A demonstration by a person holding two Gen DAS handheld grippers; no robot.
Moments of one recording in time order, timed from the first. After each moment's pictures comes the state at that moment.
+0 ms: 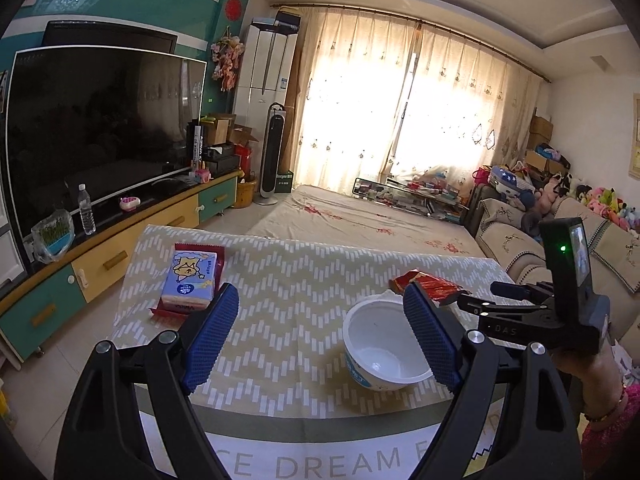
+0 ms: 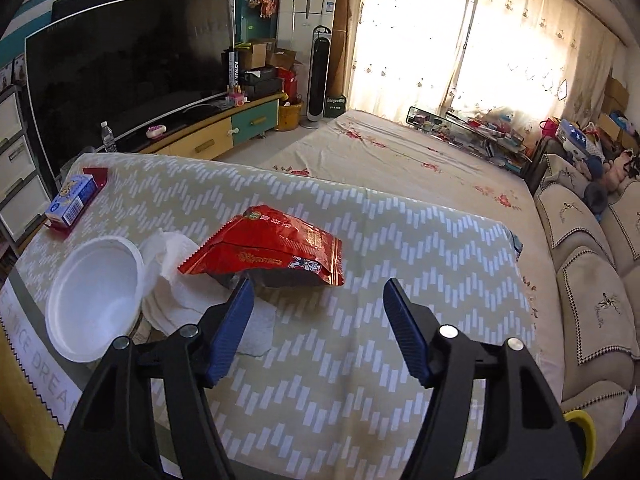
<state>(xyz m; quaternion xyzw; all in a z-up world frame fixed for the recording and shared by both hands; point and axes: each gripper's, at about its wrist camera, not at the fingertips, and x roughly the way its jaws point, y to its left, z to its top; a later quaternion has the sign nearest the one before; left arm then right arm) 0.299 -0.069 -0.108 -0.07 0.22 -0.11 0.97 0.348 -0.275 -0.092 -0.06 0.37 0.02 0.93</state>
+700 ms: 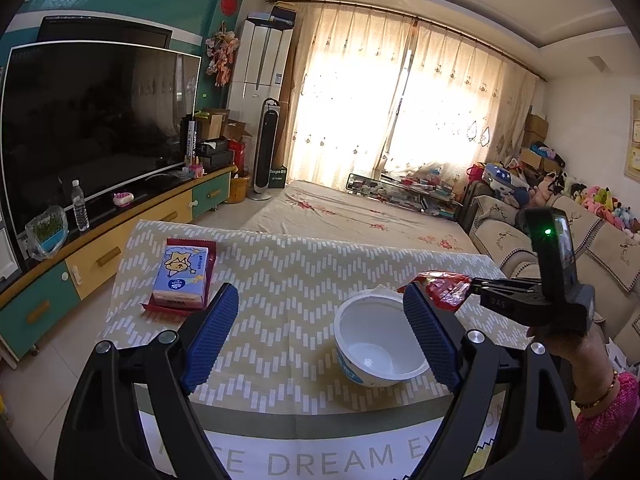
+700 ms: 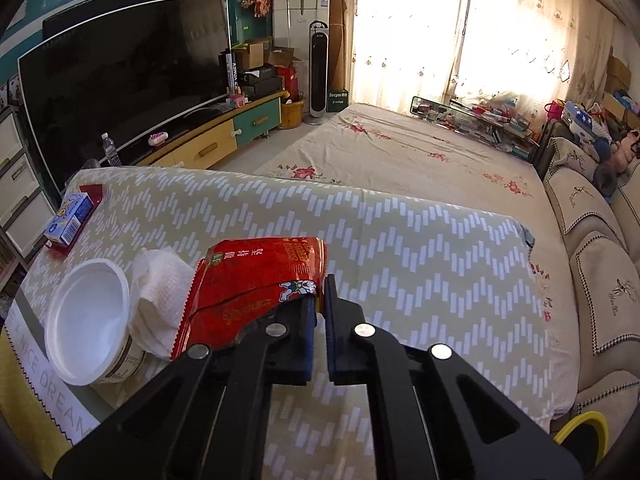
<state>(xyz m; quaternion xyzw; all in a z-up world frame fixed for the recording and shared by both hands) 0.298 -0.070 -0.109 -0.07 0.23 -0.12 0.96 0.360 -0.297 -0.085 -0.02 0.38 0.03 0.93</state>
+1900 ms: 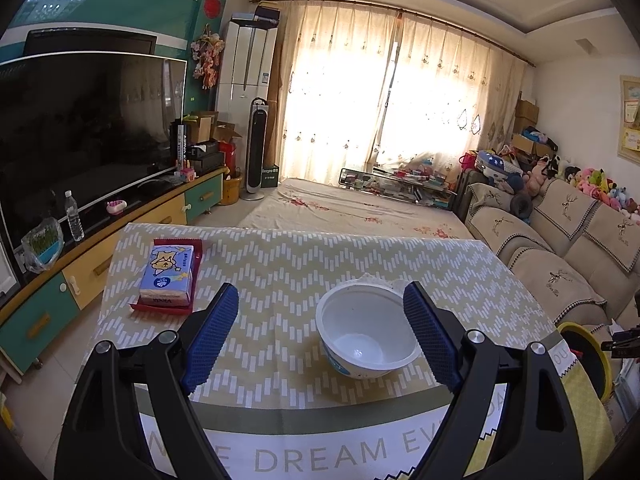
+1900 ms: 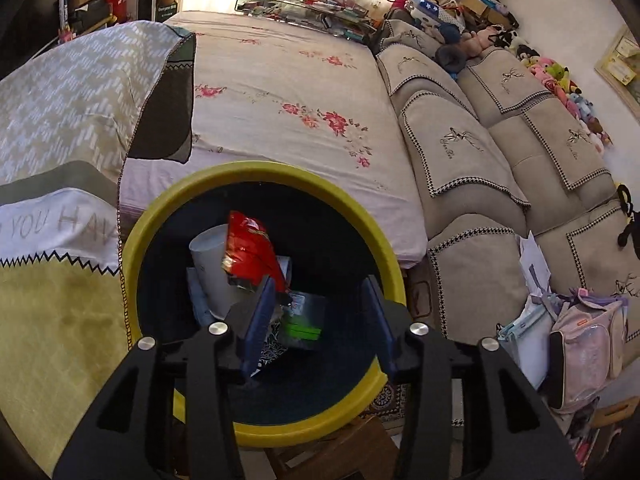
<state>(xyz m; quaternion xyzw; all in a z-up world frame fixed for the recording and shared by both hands) 0.292 -0.085 -0.114 -0.04 0.23 -0.14 0.96 0.142 -0.560 -0.125 -0.03 0.52 -0.26 0.81</state>
